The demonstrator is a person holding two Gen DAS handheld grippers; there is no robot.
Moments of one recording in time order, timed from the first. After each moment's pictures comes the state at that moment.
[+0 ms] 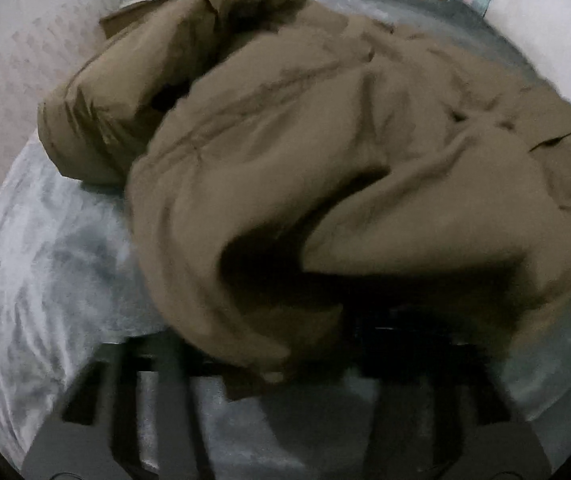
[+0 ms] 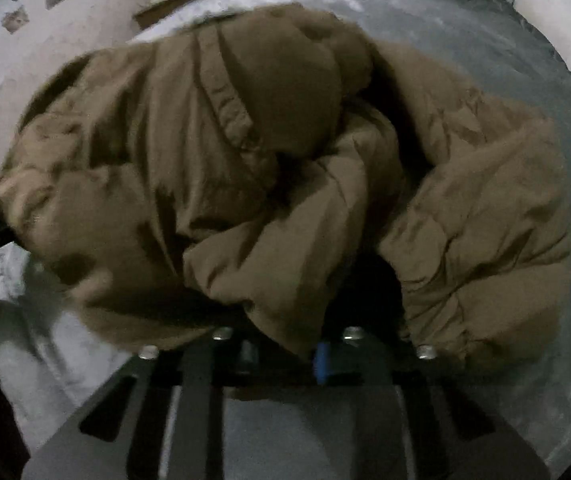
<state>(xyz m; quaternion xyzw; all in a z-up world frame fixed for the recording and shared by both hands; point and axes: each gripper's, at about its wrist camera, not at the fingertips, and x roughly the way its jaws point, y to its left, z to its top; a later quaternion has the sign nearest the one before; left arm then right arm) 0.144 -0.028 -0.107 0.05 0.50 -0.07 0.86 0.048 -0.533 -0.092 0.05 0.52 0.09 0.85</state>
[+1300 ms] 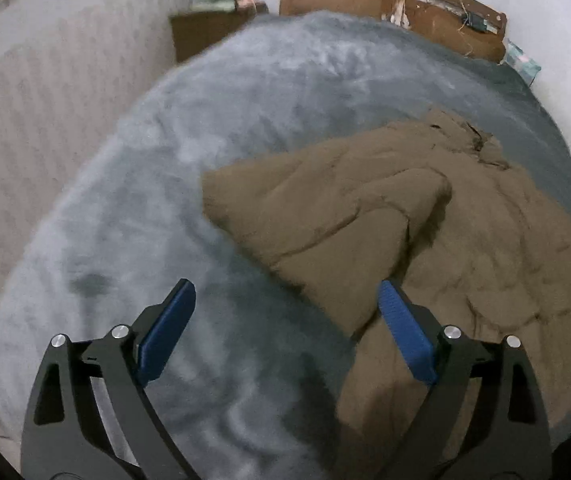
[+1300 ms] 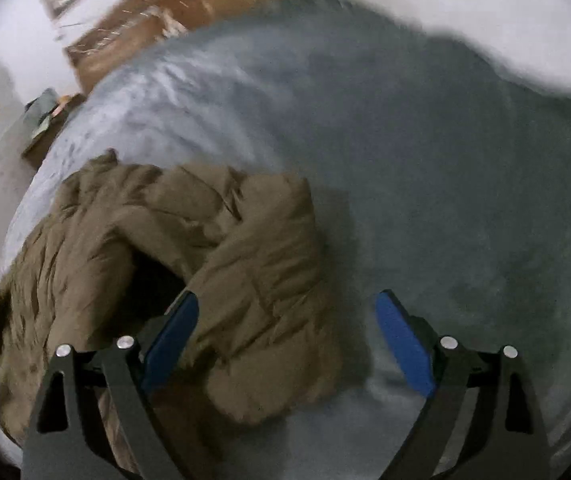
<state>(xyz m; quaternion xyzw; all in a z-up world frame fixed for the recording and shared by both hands) 0.182 0.081 -0.008 -0.02 0.48 -0.01 0.88 0.034 -0.702 -0.040 0.22 0.47 -0.15 0.84</state>
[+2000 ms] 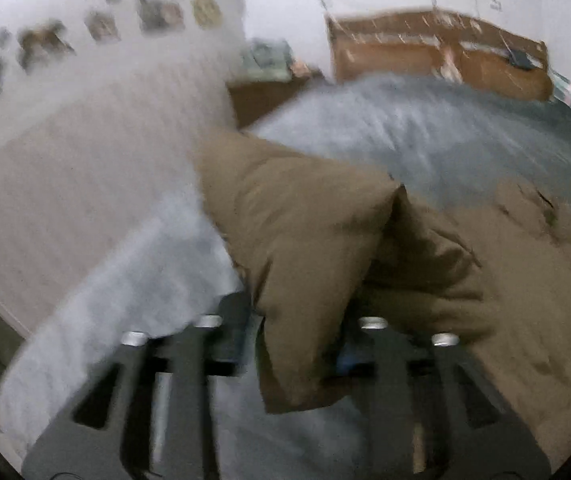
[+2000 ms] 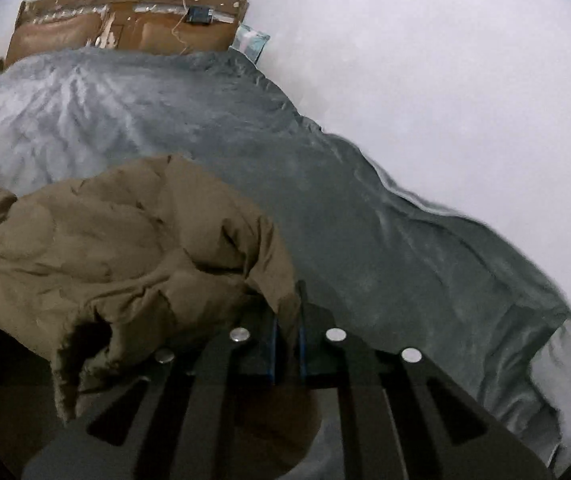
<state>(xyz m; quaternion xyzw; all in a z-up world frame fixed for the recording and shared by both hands) 0.257 0.036 -0.010 0.06 0.31 0.17 0.93 0.070 -0.695 -0.014 -0.06 0.38 -0.37 0.84</state>
